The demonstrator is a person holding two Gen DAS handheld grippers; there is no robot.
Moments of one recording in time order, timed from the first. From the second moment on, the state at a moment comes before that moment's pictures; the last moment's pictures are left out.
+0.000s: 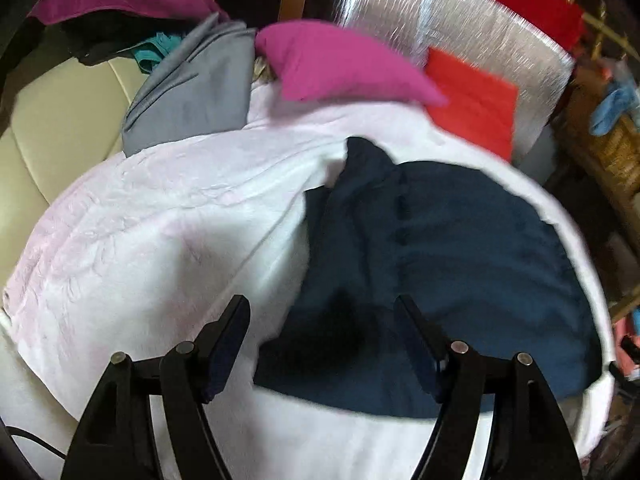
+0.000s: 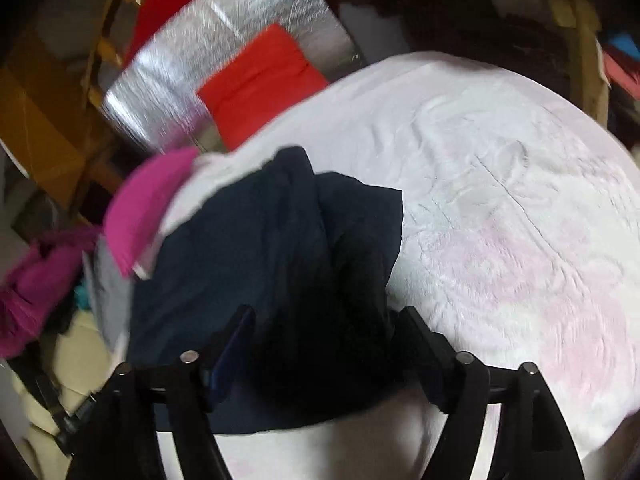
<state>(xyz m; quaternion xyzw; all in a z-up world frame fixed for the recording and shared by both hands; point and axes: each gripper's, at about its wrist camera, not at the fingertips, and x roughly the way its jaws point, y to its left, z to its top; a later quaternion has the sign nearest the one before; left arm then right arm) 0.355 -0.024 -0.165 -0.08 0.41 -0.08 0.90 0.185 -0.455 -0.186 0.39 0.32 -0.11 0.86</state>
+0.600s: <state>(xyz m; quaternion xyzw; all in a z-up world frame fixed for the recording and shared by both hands) 0.372 -0.005 -0.241 -0.34 0.53 -0.10 0.77 0.208 -0.432 -0.267 0.60 0.29 -0.08 0.74</state>
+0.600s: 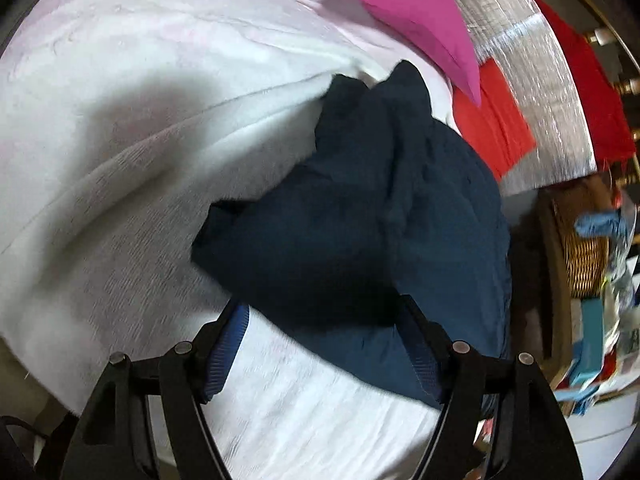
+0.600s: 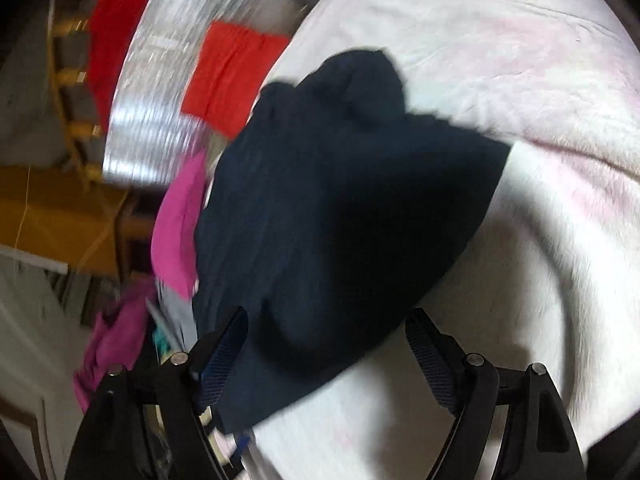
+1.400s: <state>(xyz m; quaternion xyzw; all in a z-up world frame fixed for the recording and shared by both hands) 0.355 -0.012 -0.217 -0.28 0.50 -0.12 0.81 0.208 -0.419 -0.254 0.57 0.33 -0.02 0.76</state>
